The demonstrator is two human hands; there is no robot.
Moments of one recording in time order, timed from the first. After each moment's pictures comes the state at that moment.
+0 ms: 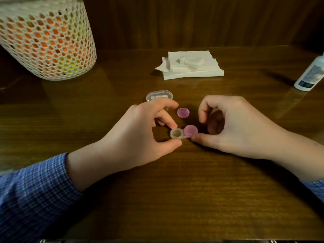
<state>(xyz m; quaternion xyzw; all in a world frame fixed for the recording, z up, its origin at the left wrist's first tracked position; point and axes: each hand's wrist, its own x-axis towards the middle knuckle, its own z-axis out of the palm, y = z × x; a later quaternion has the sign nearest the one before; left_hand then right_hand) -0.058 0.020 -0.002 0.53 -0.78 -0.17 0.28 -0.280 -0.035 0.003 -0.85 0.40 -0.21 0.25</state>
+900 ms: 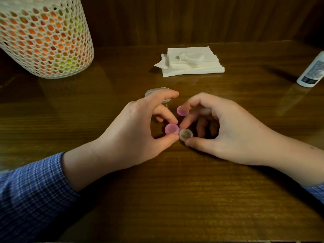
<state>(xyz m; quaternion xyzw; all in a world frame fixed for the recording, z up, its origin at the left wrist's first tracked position) -0.059 0.018 -0.004 0.53 -0.78 -0.14 0.28 -0.273 -0.029 -0.010 -0.85 0.34 -0.23 0.34</state>
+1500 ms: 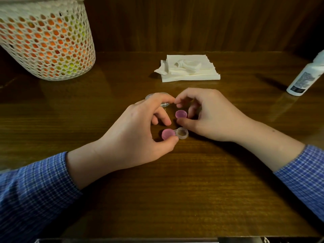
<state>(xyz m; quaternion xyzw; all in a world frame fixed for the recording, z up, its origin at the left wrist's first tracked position) -0.054 0.020 -0.007 0.52 -0.79 -0.13 0.29 -0.250 -0.067 -0.009 -0.85 0.41 -0.22 0.23</state>
